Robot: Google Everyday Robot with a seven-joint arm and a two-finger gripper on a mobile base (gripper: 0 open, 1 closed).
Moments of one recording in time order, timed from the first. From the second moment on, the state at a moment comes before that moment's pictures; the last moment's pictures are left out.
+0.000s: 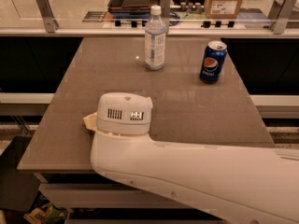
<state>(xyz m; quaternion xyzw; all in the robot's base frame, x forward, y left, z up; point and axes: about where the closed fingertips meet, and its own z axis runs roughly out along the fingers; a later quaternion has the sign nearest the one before) 0.513 0.077 0.823 -0.16 0.89 0.01 0.44</state>
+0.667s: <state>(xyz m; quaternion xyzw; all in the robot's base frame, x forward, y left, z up) 0.529 0.072 0.825 -0.15 0.88 -0.02 0.44</state>
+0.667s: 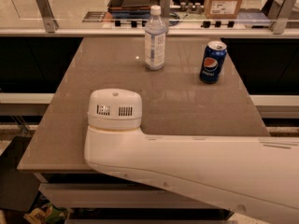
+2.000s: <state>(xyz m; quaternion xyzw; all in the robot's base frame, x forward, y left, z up) 0.525 0.037 0.865 -0.10 0.89 -0.07 0.44</state>
